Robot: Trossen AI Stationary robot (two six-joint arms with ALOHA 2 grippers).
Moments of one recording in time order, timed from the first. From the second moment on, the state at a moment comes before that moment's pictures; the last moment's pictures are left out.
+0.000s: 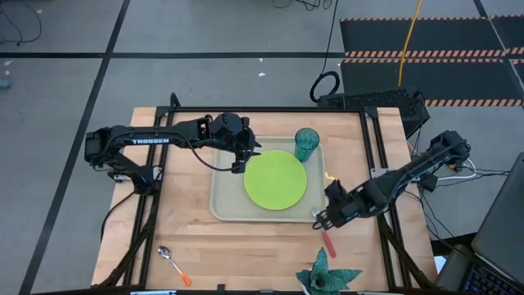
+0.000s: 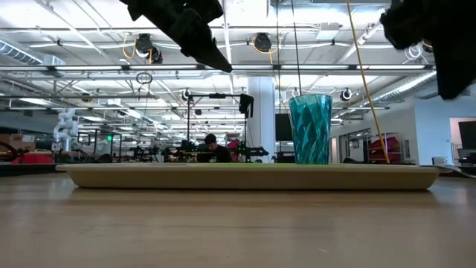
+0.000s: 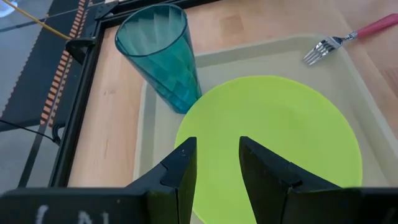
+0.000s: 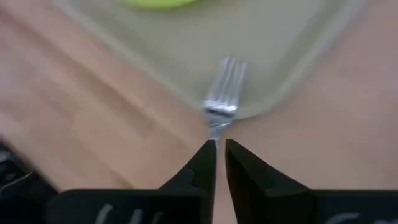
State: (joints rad) left arm 0.23 1.48 1.17 -0.34 0.12 0.36; right arm 0.51 1.26 0.89 -0.89 0.11 1.52
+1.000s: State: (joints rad) left arm 0.24 1.47 1.17 -0.35 0.12 0.36; right arm 0.53 1.30 0.50 -0.26 0.00 1.69
